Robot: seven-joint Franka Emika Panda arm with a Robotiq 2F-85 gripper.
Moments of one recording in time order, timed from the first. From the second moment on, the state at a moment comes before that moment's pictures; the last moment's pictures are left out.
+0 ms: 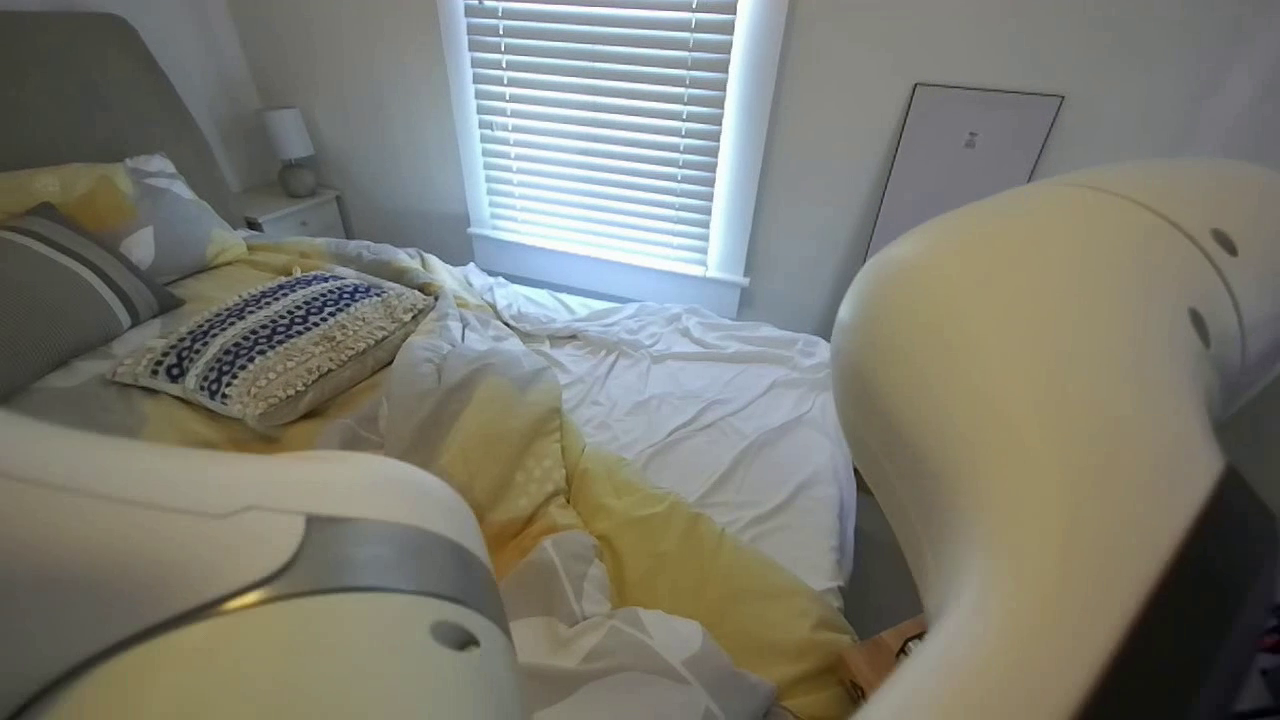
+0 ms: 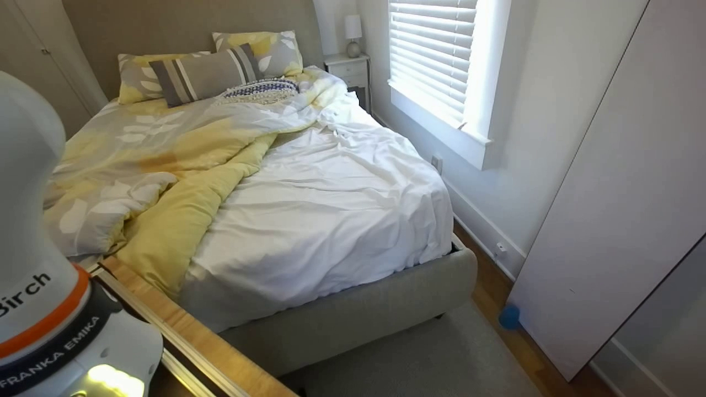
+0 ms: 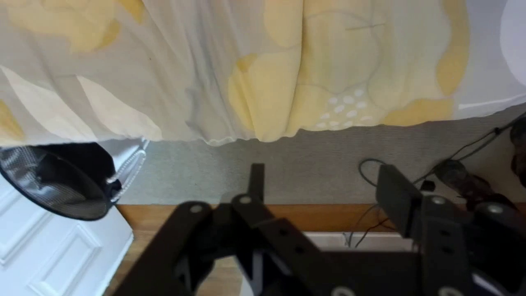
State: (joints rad) arm 1.45 1.06 0.30 -0.69 -0.22 1.99 -0.72
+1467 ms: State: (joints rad) arm 1.25 0.89 0.15 -1.09 -0.20 2.23 0.06
